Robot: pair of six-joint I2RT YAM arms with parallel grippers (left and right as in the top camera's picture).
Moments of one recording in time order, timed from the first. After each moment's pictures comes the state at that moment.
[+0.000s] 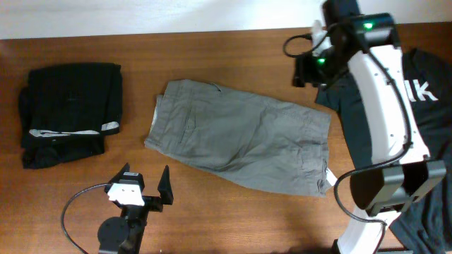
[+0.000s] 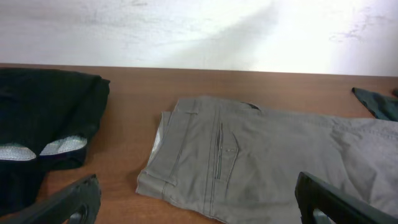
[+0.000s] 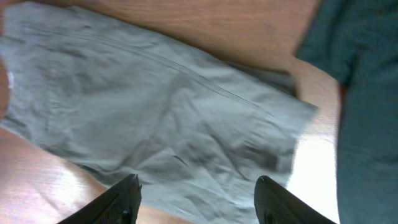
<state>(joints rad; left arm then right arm) -0.15 0.01 0.07 -0.21 -0.01 -0.11 0.07 1.98 2.19 -1.54 -0.18 0.15</state>
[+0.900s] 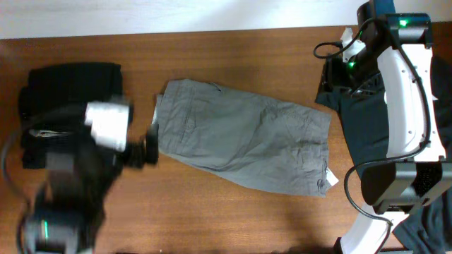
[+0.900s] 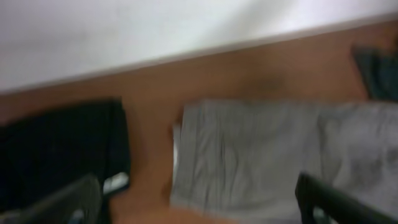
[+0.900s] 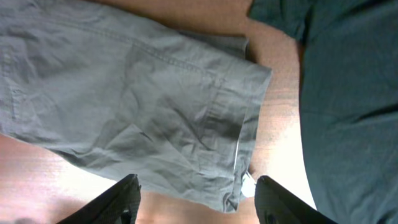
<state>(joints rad) -0.15 1.03 1.32 -0.86 0.02 0.08 -0.05 1.98 2.17 -1.64 -0.18 0.07</state>
